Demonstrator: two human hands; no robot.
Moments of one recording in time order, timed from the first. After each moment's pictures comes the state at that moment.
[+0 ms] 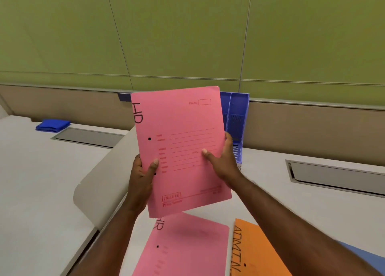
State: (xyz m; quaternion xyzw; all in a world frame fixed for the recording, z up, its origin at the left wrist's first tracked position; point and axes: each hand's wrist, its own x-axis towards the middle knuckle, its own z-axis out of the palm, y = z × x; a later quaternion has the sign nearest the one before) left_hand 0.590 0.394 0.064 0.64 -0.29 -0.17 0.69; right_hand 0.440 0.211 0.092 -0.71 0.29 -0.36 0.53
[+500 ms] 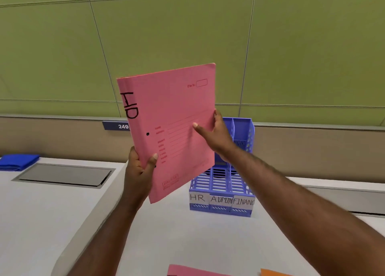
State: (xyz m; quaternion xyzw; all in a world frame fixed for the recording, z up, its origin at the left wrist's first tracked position) left_hand 0.703 0.321 0.132 0.60 -0.41 -0.07 0.69; right_hand 0.573 0.135 0.194 -0.74 0.27 -0.40 0.46
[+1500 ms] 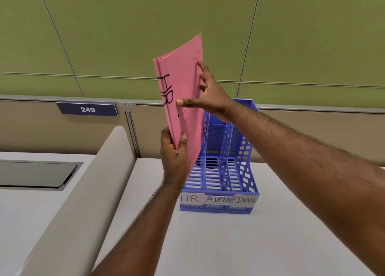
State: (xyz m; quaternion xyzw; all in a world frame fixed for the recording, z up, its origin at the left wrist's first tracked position) left_hand 0.691 0.150 0.066 0.53 -0.38 -0.11 0.75; right_hand 0.627 0.035 0.204 -0.80 0.24 -0.31 0.45
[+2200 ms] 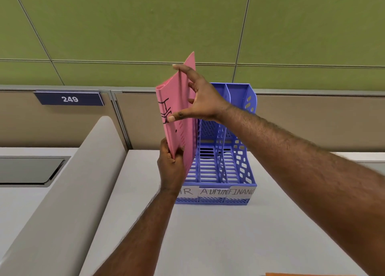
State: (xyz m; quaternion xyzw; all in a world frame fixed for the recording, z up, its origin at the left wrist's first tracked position) left_hand 0.689 0.137 -0.006 0.63 -0.35 -0.14 0.68; right_hand 0.622 0.029 0.162 -0.86 0.21 -0.30 0.35
